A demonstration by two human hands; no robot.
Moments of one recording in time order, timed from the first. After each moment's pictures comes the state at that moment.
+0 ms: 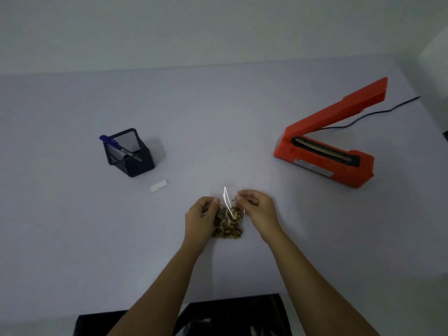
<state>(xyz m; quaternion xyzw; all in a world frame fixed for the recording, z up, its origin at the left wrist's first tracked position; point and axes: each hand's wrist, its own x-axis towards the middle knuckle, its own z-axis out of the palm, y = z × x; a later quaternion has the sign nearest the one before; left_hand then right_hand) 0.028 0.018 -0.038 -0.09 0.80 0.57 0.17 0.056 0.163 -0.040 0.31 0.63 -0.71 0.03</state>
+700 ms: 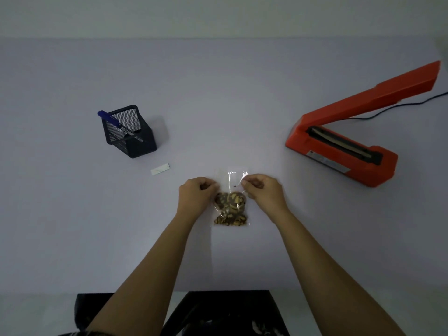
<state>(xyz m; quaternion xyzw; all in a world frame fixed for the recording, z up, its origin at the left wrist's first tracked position) -0.013 0.010 -0.044 -0.07 0.88 0.42 0.20 0.029 0.182 -0.062 0.29 0.73 -0.62 0.06</state>
